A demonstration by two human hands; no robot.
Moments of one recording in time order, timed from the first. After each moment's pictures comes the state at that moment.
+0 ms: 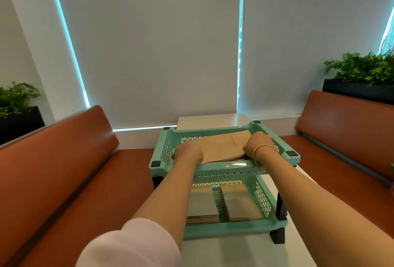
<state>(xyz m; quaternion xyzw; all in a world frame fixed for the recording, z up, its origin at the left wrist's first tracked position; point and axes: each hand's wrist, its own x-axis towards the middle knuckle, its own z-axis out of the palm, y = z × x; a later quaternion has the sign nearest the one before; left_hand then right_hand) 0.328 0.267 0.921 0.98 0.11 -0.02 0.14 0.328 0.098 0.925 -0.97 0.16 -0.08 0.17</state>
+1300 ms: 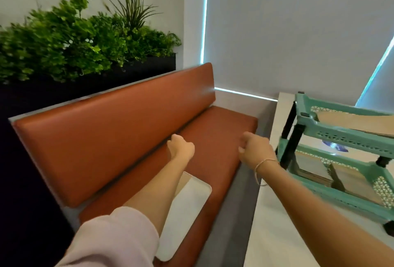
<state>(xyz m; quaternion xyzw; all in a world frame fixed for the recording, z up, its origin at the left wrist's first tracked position) 0.103 0.566 0.826 0.77 0.40 0.18 0.46 0.135 0.388 0.872 -0.96 -0.20 -0.04 0.21</state>
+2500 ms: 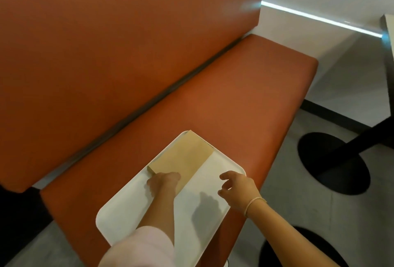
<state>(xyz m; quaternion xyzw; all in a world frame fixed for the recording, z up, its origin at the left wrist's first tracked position) 0.215 0.723 0.471 0.54 0.69 -0.08 0.47 0.266 0.558 0.582 -0.90 -0.18 0.35 0.18</state>
